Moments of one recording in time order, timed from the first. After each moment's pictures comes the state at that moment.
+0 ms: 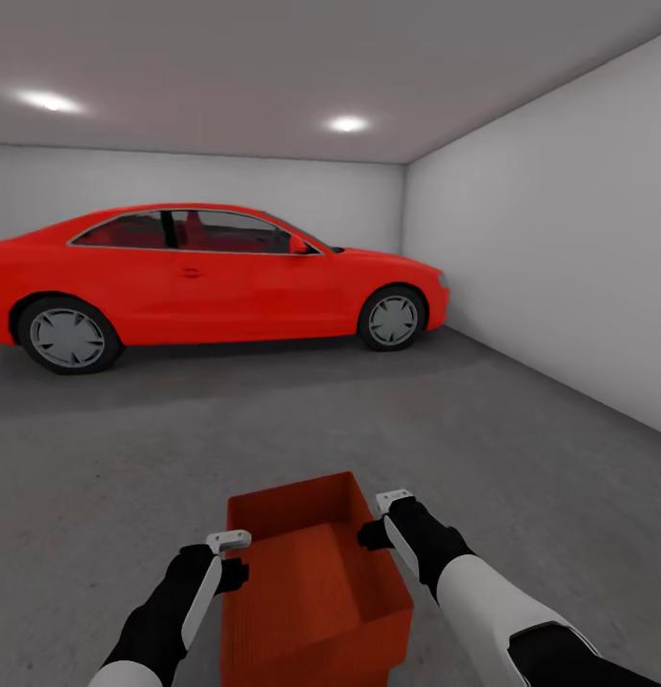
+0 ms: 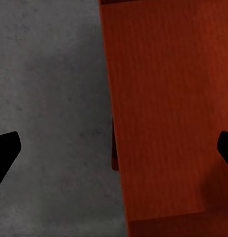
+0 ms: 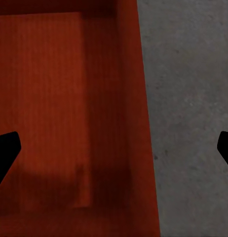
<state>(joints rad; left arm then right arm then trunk) -0.46 -0.08 0.05 -0.88 0.12 0.77 0.25 -0.80 0.17 0.17 -0.39 -0.01 0.62 -0.05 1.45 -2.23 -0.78</state>
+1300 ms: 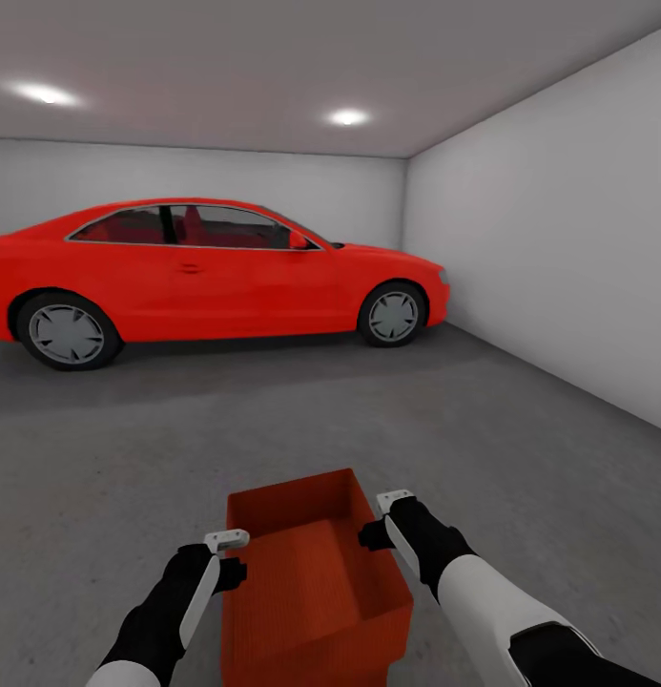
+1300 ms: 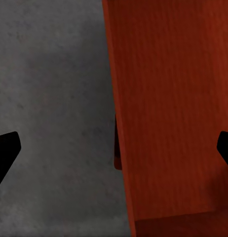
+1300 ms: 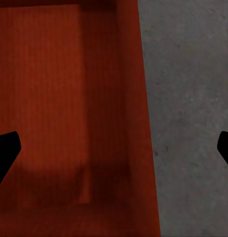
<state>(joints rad) -0.46 -0.08 0.05 -0.88 0.12 0.78 0.25 -0.80 0.17 0.17 -0.39 -0.01 0.63 -0.05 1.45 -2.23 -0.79</state>
